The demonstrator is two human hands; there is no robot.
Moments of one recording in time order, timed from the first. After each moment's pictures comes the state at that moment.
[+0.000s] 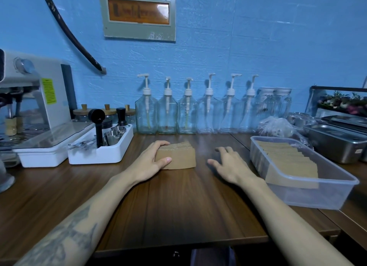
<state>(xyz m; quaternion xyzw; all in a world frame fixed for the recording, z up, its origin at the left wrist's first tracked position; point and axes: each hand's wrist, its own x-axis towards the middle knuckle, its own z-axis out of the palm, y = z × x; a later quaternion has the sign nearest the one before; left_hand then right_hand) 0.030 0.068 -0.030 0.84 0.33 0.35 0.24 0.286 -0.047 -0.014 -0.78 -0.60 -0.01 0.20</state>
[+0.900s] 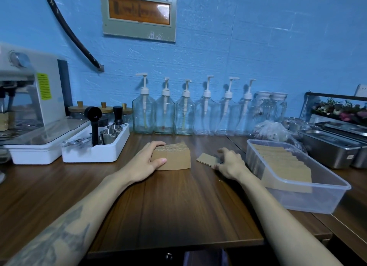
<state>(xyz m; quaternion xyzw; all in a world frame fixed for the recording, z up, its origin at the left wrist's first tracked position) 0.027 0.069 -0.030 0.85 0.33 0.34 0.24 0.306 -0.028 -0.014 -0.81 -0.53 0.05 0.24</state>
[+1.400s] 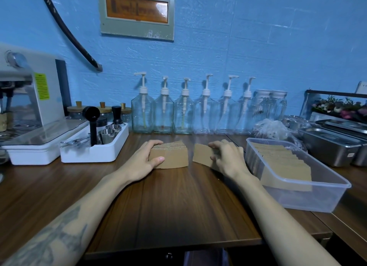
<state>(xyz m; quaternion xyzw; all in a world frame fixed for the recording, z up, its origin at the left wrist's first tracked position) 0.027 0.076 -0.034 0.85 0.35 0.34 0.21 0.297 -0.035 -0.008 -0.72 -0.61 -0.10 0.31</state>
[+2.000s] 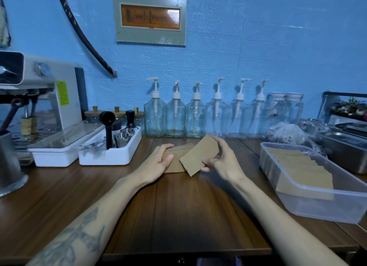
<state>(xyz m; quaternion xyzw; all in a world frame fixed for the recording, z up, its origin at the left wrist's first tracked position) 0.027 0.071 -0.029 0.84 0.36 0.32 0.26 0.244 -0.032 -0.004 -0.58 -0.56 0.21 0.56</state>
